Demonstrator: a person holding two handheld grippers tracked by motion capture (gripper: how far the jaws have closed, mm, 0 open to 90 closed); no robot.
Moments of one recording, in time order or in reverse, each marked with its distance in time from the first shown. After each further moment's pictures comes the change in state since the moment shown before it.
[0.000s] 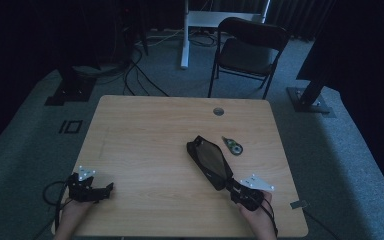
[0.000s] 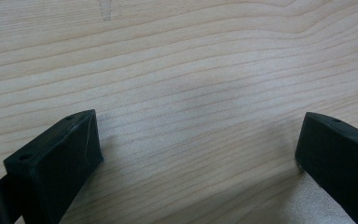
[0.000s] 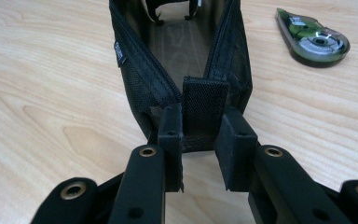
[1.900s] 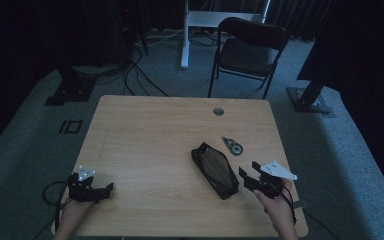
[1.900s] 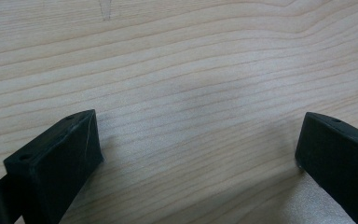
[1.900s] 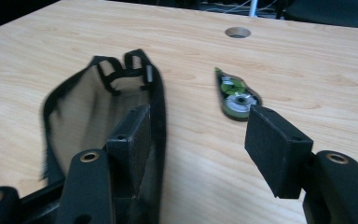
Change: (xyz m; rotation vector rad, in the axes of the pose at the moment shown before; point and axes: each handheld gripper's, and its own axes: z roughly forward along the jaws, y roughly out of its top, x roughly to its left) left arm 0.000 0.000 0.000 0.000 0.000 0.000; right arm -0.047 0.036 -0.024 -0.118 -0.063 0.008
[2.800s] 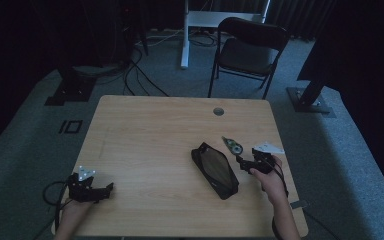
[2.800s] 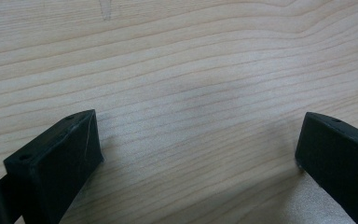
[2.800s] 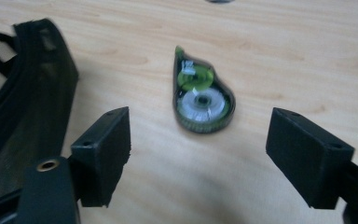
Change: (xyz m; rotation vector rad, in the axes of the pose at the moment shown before) left arm 0.000 0.000 0.000 0.000 0.001 -0.003; right arm -0.055 0.002 0.087 0.116 0.002 -0.005
